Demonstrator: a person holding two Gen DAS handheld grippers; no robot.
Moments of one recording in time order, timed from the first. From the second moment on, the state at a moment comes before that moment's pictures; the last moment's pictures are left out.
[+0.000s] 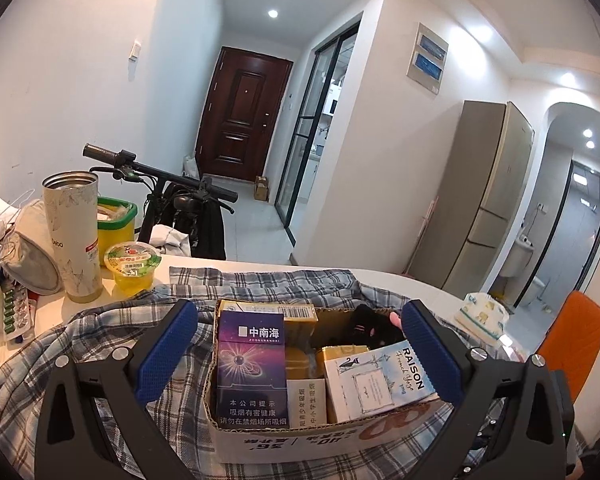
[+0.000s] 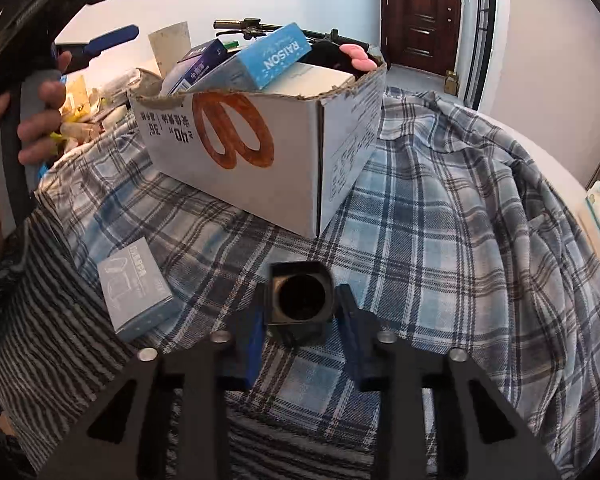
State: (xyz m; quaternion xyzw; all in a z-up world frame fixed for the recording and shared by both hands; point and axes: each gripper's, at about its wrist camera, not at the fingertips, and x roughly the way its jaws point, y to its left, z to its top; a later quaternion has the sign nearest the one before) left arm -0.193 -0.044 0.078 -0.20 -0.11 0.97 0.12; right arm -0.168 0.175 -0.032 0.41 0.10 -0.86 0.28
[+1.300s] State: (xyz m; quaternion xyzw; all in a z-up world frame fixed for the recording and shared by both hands) left arm -0.125 0.067 -0.023 -0.47 0.05 0.86 0.16; right arm -0.176 0.197 -0.026 0.40 0.02 -0.86 0.31
